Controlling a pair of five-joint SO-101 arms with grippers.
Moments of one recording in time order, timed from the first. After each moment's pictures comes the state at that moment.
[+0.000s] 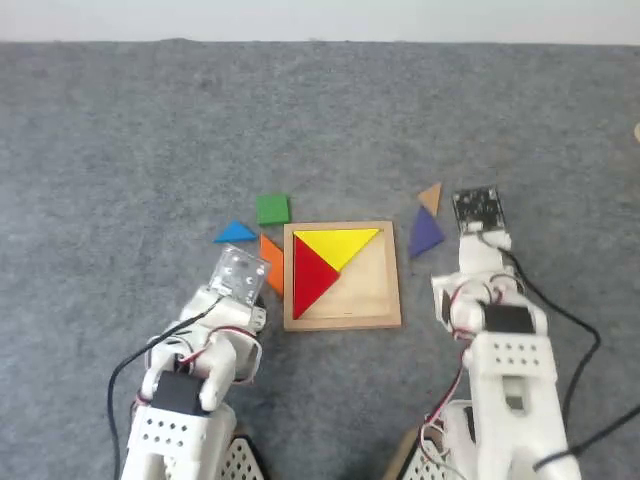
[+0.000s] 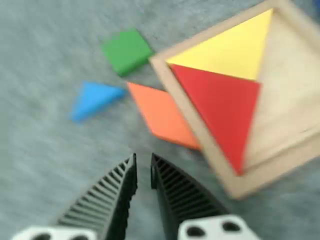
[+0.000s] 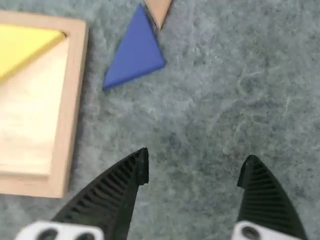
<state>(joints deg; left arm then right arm) 1.9 -91.9 95.3 55.3 -15.4 -1.6 -50.8 72.9 44.4 11.0</state>
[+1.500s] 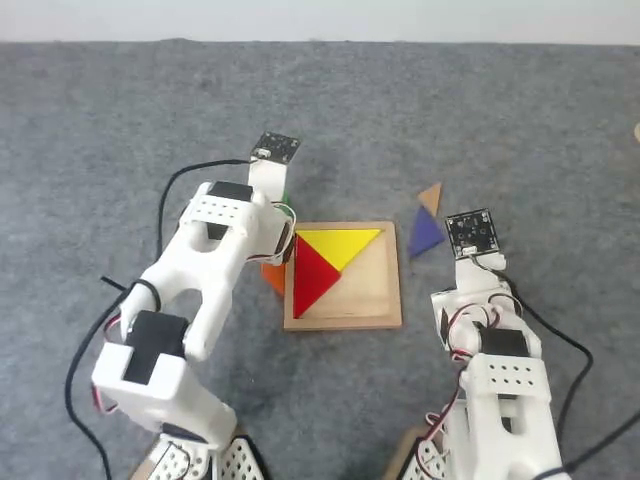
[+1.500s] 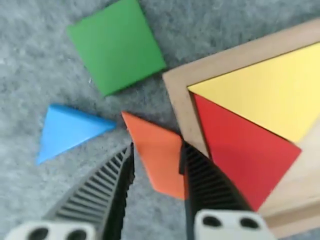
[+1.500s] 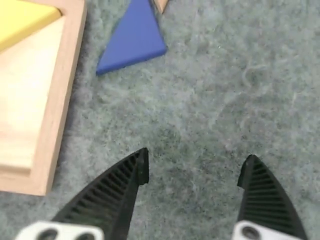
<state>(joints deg) 4.7 10.3 26.0 60.6 -1.8 -0.8 -54.9 81.6 38.2 13.8</state>
